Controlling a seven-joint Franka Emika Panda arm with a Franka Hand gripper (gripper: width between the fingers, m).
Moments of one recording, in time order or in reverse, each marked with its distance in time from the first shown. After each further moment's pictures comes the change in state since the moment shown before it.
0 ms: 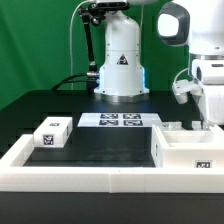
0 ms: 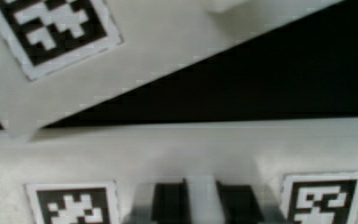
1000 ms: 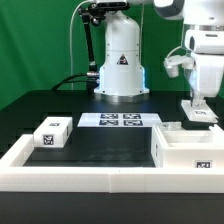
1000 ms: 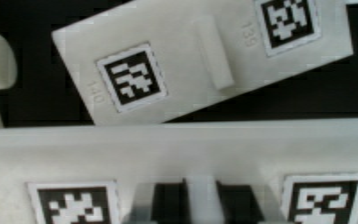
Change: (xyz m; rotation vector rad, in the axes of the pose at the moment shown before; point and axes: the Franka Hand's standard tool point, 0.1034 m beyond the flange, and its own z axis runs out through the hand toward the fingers) arm -0.035 0.009 -0.063 -0.029 -0.077 -0.011
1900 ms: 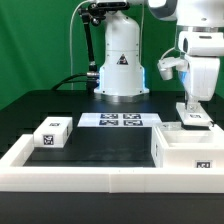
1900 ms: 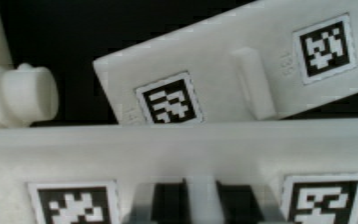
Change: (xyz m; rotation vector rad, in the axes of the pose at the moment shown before) arm -0.004 0.014 0.011 0.012 0.012 0.002
